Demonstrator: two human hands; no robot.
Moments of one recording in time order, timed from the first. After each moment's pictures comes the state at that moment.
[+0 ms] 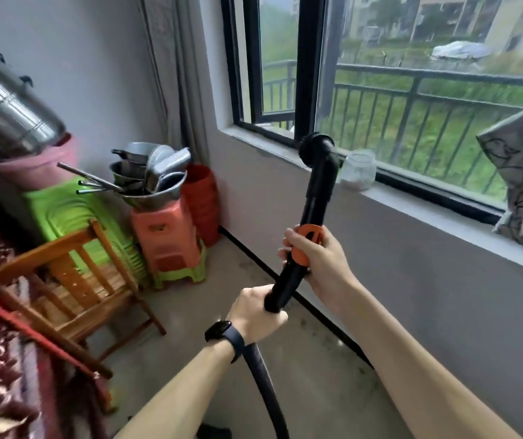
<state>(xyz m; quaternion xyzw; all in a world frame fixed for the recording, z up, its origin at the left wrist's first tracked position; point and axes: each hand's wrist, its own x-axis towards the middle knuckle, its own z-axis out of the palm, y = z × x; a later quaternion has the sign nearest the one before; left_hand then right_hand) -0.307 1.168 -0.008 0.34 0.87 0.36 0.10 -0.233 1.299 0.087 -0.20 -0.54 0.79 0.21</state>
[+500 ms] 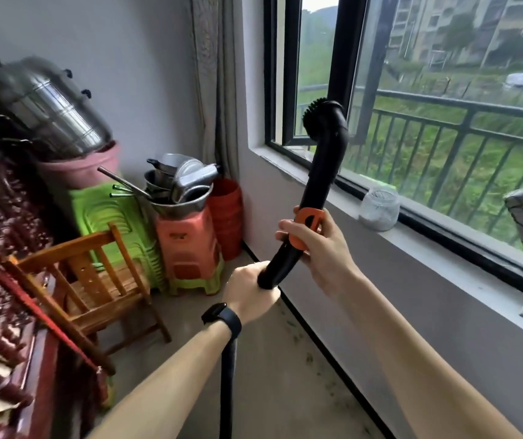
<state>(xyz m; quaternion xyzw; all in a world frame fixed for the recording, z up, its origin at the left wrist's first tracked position) -0.348 1.258 0.049 0.25 0.87 0.41 -0.04 -0.280 1.394 0.140 -0.09 -0.59 0.79 0.18</state>
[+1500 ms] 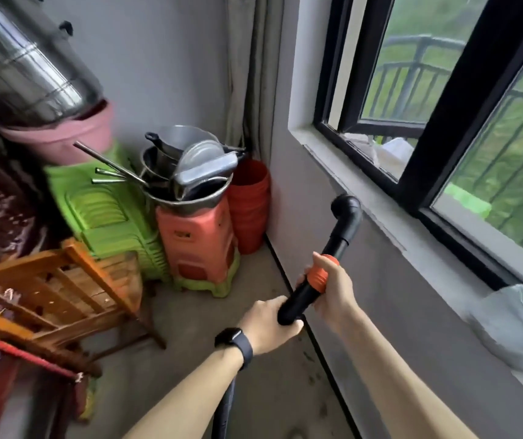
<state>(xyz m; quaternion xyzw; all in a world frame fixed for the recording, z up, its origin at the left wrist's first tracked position) -0.692 1.380 -0.078 0.18 0.91 0.35 0.16 -0.685 1.528 -0.014 -0.32 -0.39 0.86 0.01</state>
